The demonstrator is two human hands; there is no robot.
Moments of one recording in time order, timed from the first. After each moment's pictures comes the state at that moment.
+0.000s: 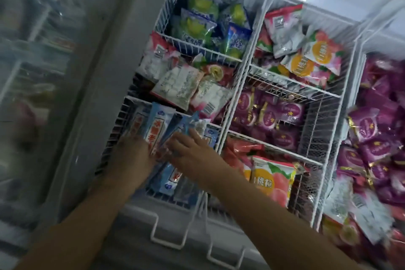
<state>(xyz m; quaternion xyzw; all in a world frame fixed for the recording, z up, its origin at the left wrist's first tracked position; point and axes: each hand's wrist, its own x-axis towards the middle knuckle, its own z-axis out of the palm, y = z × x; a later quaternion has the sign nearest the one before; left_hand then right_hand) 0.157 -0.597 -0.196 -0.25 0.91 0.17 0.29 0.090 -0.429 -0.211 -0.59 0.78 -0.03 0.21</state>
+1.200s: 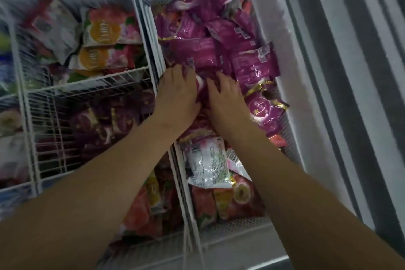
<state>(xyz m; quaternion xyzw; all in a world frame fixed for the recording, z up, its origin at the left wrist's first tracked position) -0.068 -0.138 -0.242 0.19 0.97 0.03 0.11 -0.026 -0.013 -0.255 0.01 0.99 -0.11 0.12</state>
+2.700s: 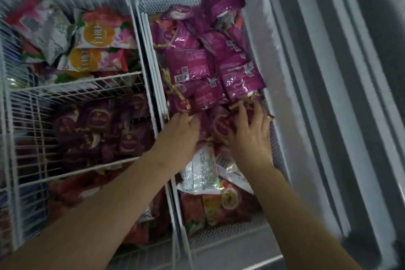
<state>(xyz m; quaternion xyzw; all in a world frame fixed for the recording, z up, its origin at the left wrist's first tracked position) -0.005 -0.148 -0.242 0.29 0.92 0.14 0.20 0.045 0.025 -0.241 0.17 0.97 -0.12 0.09</state>
